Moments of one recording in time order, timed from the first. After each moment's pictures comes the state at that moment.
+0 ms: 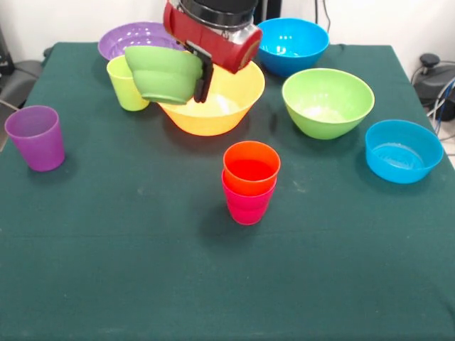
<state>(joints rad) -0.19 -0.54 -0.06 1.21 -0.21 0.94 2.27</state>
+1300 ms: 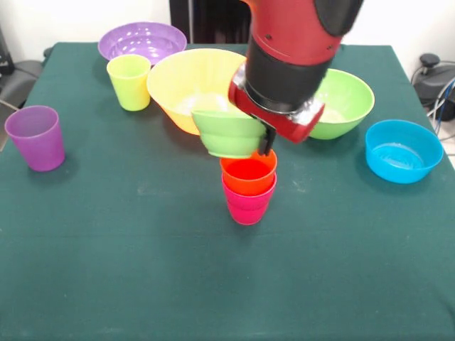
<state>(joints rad) -0.12 -0.28 -0.07 0.88 -0.07 1.17 2.27</state>
